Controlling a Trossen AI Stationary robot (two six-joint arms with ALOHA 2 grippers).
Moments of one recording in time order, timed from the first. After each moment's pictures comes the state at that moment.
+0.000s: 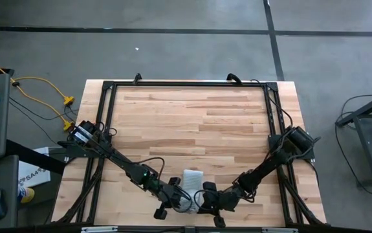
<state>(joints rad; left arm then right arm) -0.57 1.89 1.08 0.16 0.06 -0.37 0.68 1.94 0.98 0.51 0.16 0.60</state>
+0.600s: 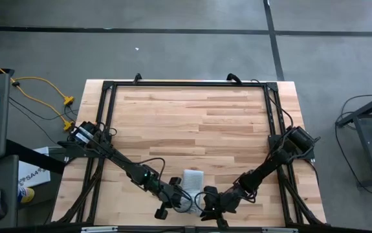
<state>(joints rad) -0.57 1.90 1.08 0.17 0.04 -0.36 0.69 1.94 0.98 0.51 0.05 0.67</state>
